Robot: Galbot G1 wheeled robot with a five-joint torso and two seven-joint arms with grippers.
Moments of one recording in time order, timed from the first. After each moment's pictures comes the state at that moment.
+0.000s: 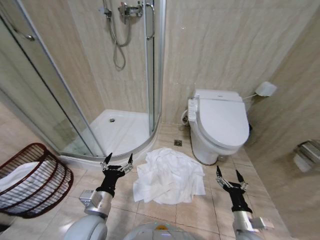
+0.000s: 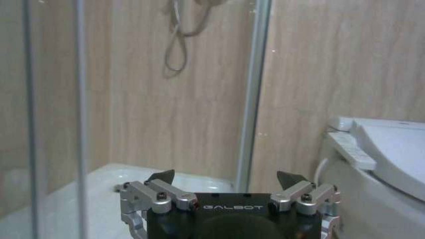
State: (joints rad) left arm 1.85 -1.47 -0.56 -2.48 -0.17 0.17 0.00; right arm -1.80 1.43 0.79 2.07 0.52 0.18 -0.20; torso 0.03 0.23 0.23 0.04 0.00
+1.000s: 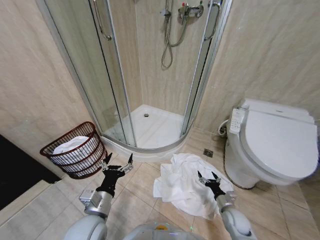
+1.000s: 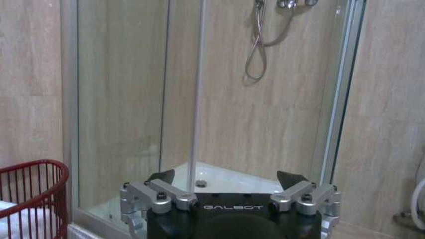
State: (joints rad) left arm 1.85 -1.47 -0.56 -2.48 -0.17 0.17 0.00; right arm -1.42 1.27 0.58 1.51 0.41 0.02 -0.20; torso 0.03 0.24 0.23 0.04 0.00
